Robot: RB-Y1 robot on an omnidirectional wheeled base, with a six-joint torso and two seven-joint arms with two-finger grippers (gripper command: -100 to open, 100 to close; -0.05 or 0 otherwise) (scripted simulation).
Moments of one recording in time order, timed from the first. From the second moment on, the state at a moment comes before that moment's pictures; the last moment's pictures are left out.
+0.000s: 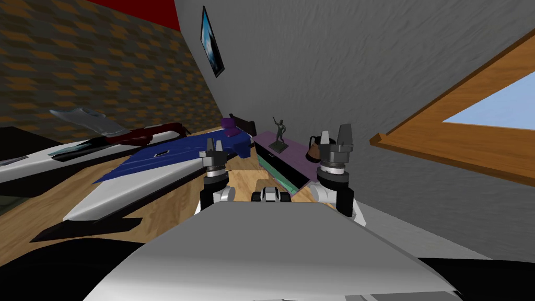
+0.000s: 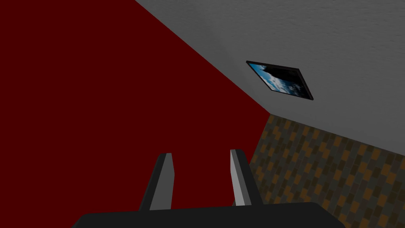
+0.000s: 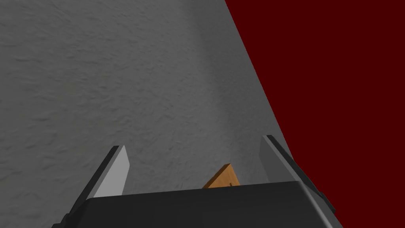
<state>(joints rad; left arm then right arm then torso) 0.53 -0.01 -0.07 -2.37 0.00 -0.47 0.03 0.45 -0.12 0.02 -2.37 -0.04 -0.55 0.21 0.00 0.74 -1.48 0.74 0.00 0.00</state>
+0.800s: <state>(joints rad) 0.53 -0.01 -0.07 -2.37 0.00 -0.47 0.03 0.43 -0.18 0.10 -2.35 0.08 -0.49 0.41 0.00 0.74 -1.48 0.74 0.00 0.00</state>
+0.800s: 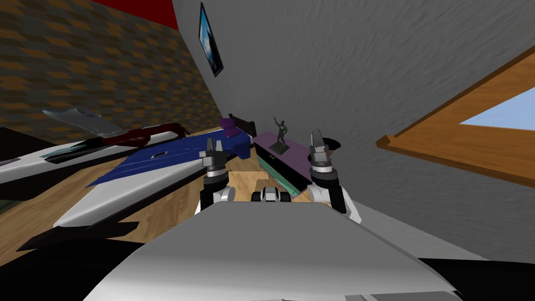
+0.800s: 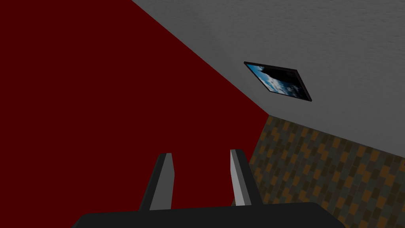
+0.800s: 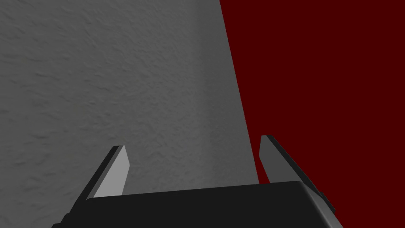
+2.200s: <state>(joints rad) 0.53 -0.01 -0.07 -2.37 0.00 -0.47 0.03 0.41 -0.24 0.26 -2.31 0.33 -0.35 0.79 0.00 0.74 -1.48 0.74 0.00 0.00</state>
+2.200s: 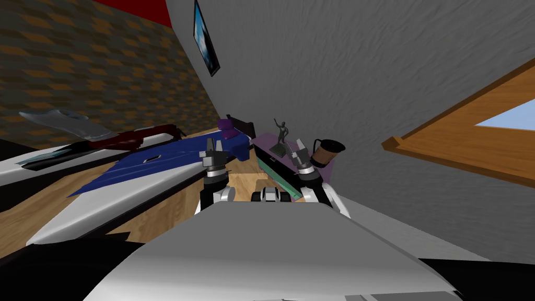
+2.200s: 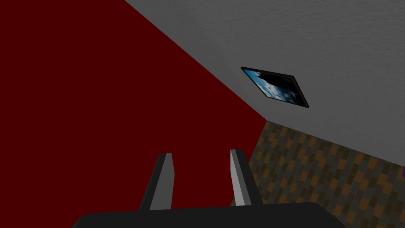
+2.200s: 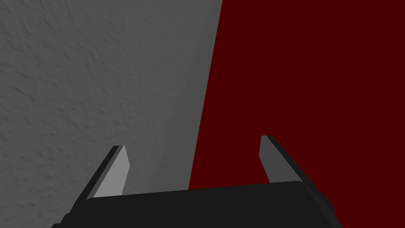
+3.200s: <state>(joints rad) 0.53 -0.01 -0.07 -2.37 0.00 -0.47 0.03 0.41 -0.28 0.34 -2.27 0.48 -0.26 1.04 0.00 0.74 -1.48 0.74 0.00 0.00</state>
